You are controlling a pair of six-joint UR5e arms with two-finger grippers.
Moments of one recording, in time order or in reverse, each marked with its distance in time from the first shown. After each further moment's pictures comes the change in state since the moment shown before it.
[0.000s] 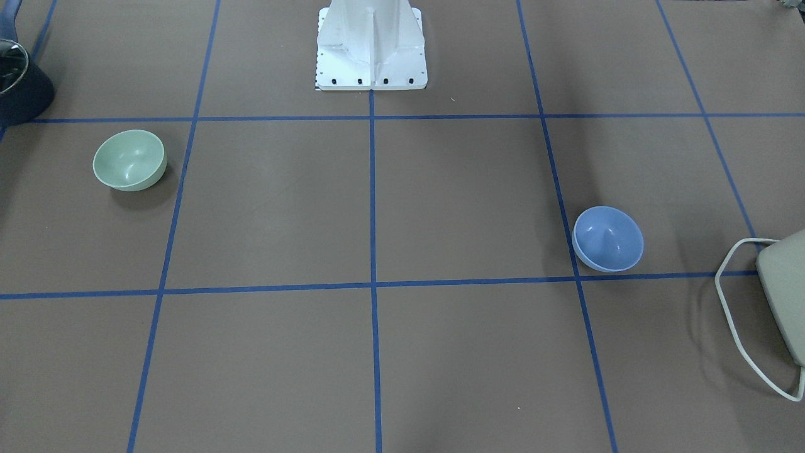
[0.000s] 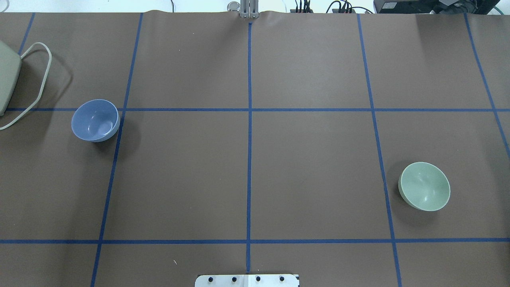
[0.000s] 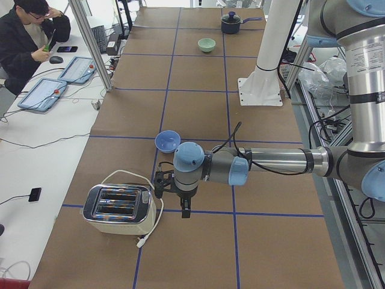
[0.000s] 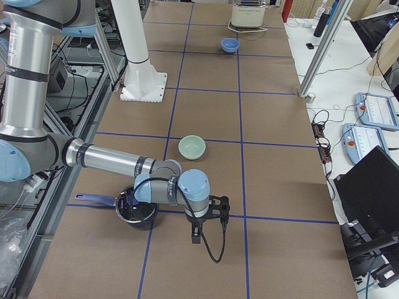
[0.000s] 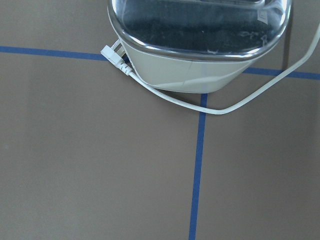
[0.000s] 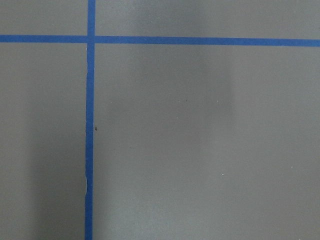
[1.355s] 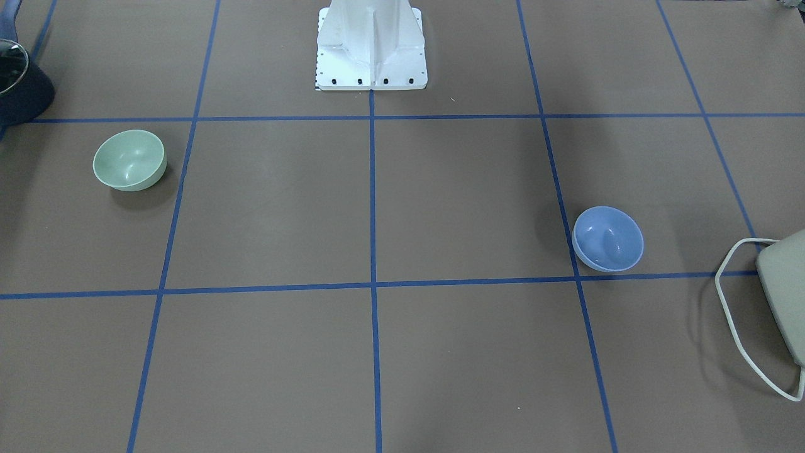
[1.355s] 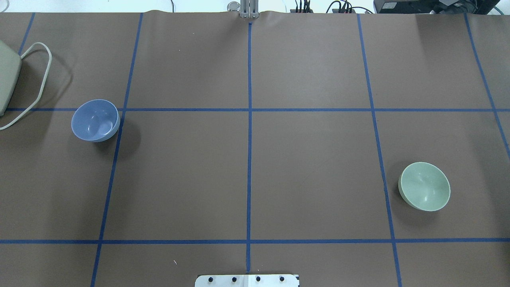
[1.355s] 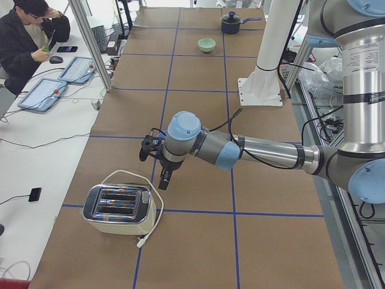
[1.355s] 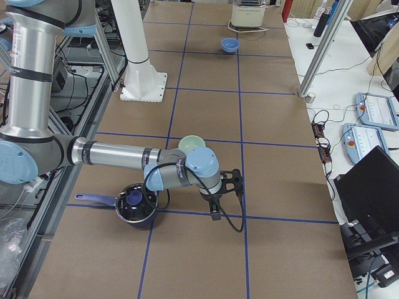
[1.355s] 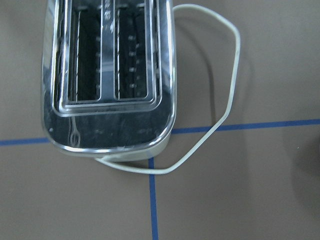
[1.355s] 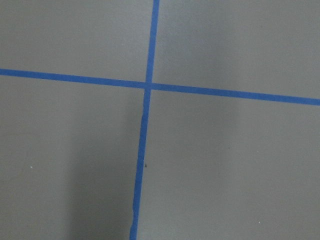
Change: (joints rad) left arm 0.010 -0.094 -0.036 -0.347 -0.017 -0.009; right arm -0.042 0.052 0.069 0.139 0.069 0.049
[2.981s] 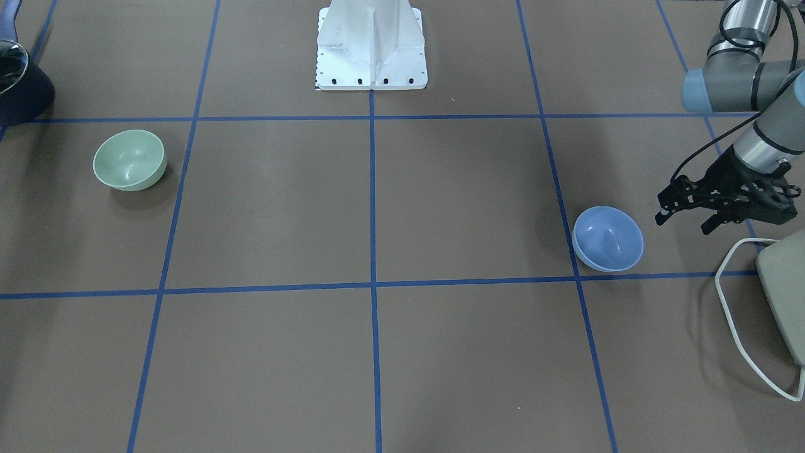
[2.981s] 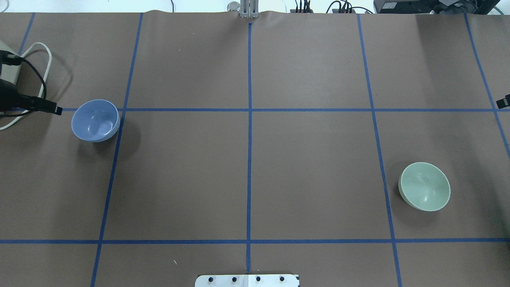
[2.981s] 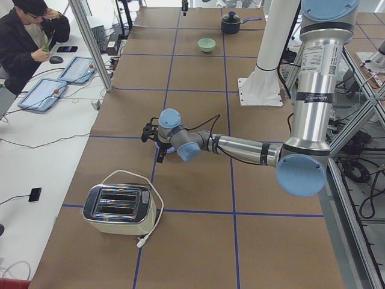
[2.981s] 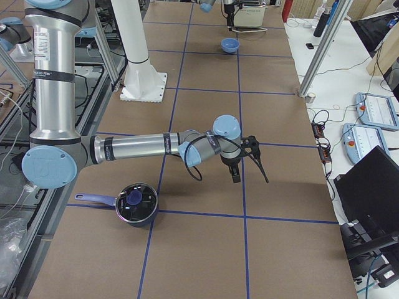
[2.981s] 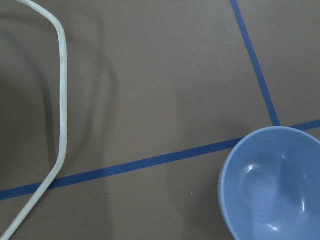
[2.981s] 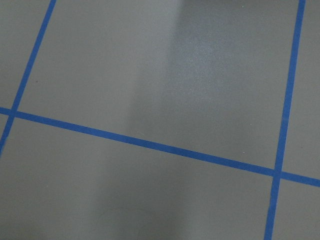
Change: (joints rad) left arm 0.508 -0.206 0.235 -0.224 0.178 -0.517; right arm -0.233 0.116 0.022 0.089 -0.040 0.255
